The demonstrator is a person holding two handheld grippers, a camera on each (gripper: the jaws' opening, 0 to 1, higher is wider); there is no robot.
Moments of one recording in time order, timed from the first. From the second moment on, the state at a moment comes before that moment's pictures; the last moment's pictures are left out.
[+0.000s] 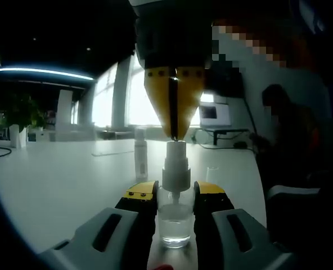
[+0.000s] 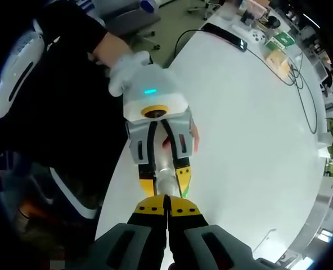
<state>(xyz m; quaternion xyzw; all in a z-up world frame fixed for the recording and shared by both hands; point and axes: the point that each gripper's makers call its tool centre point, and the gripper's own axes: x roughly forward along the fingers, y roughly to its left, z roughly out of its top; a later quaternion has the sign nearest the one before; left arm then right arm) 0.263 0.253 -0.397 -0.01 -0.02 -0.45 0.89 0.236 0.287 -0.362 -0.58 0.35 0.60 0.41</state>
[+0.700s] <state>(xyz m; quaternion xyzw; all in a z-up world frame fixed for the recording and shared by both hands) 0.262 0.253 -0.396 -0.01 -0.02 -0.45 0.89 0.236 0.287 -0.362 -0.59 0.35 0.60 0.41</state>
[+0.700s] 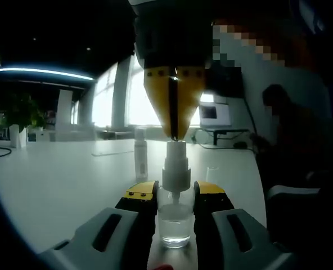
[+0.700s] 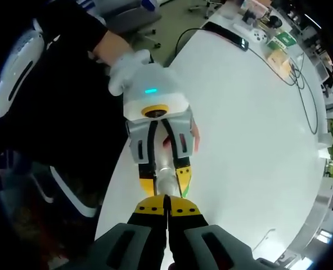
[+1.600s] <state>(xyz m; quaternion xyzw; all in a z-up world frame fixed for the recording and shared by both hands) 0.264 0.253 -0.397 -0.01 -0.02 -0.45 0.89 0.235 0.286 -0.365 -0.59 0.35 0.60 0.41</state>
